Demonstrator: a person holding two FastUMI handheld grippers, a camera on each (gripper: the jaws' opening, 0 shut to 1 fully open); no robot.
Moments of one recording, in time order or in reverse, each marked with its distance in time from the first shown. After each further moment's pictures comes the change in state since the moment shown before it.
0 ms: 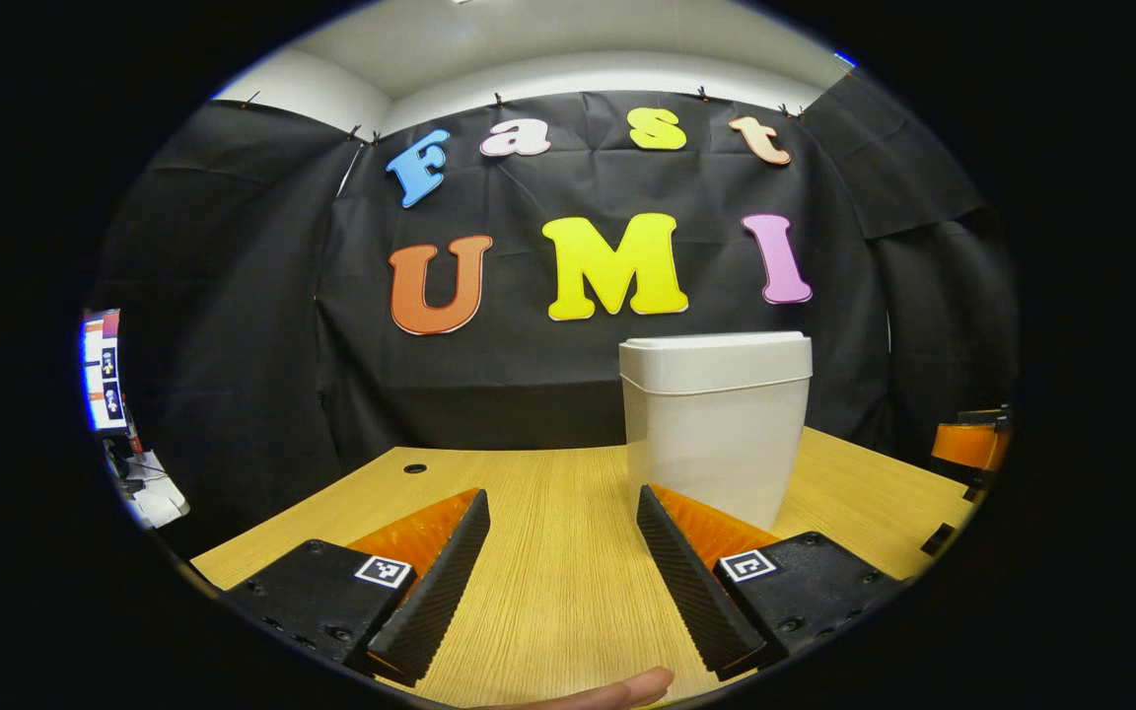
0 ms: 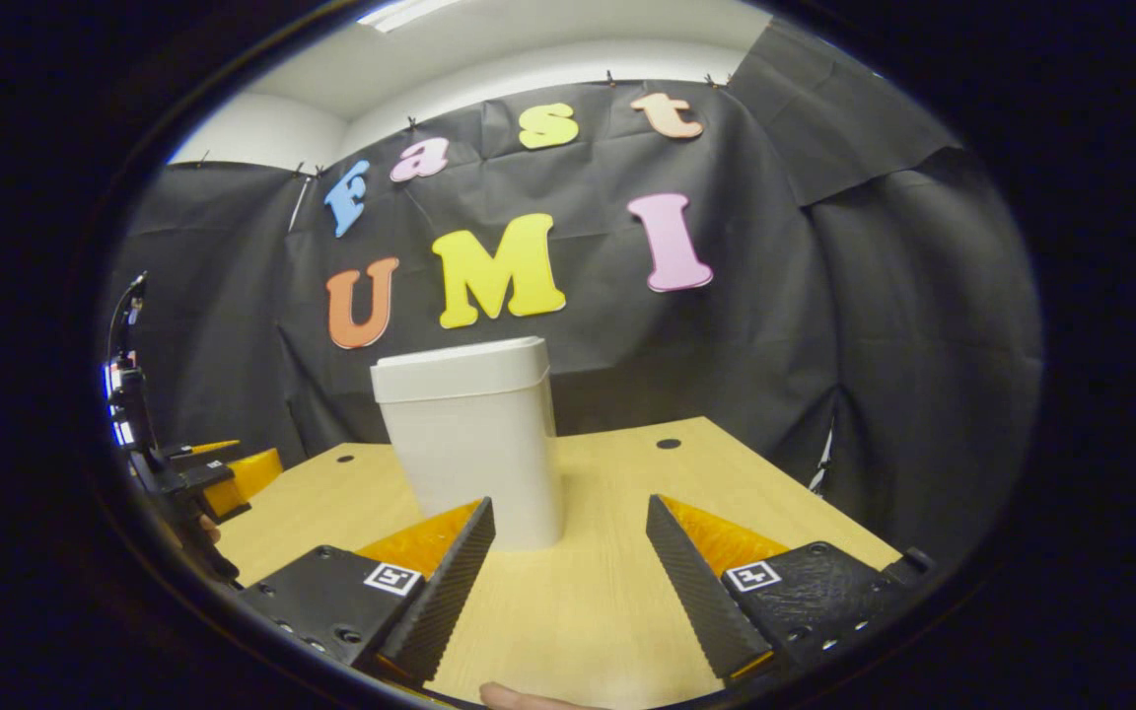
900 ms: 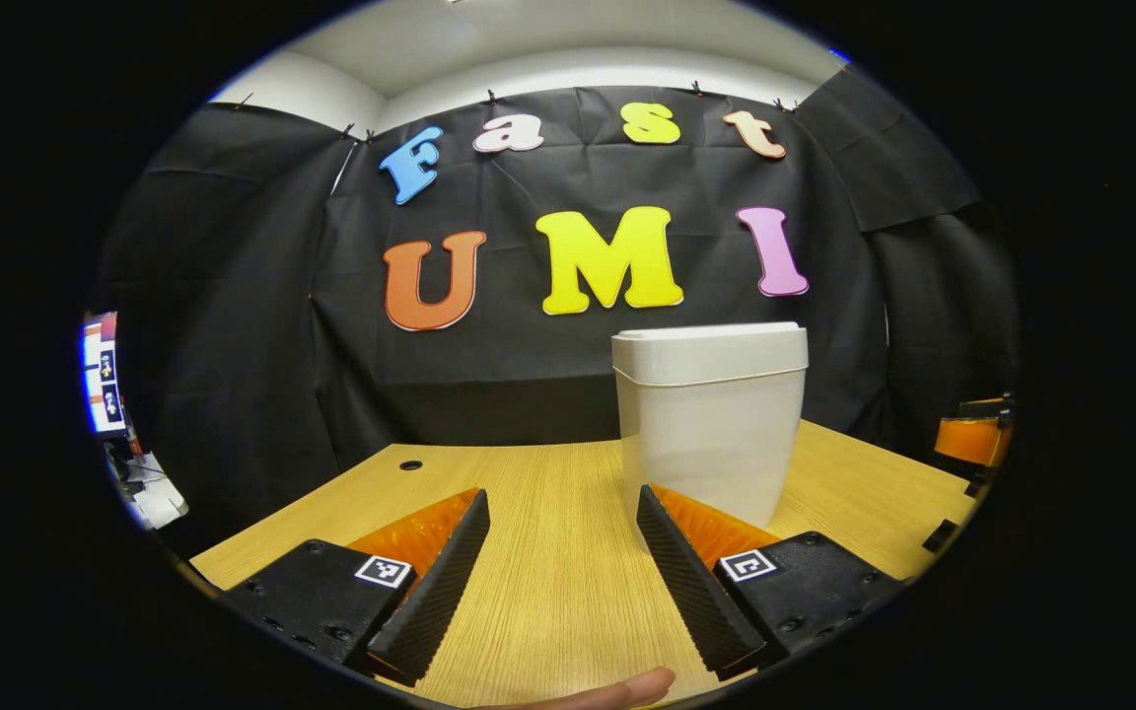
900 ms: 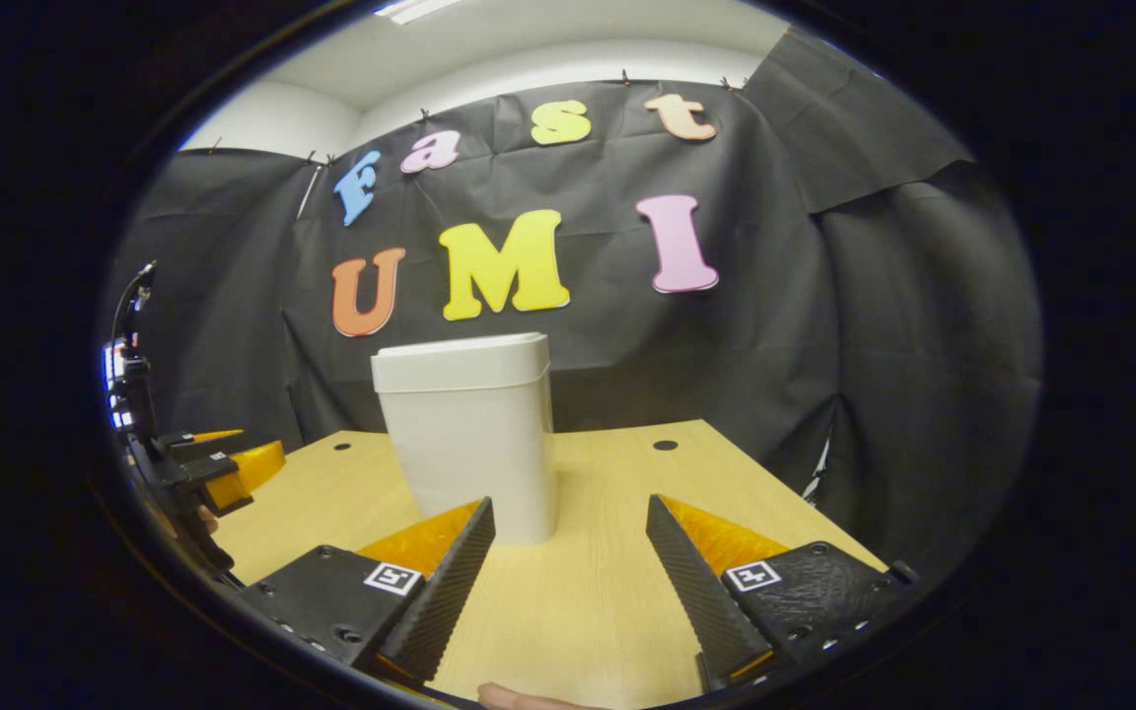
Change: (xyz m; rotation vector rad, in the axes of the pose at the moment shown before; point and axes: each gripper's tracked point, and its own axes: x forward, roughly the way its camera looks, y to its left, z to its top) left arm 0.001 -0.011 -0.005 0.008 0.013 -0.008; right arm -0.003 -0.012 0.007 -0.051 -0.009 -0.004
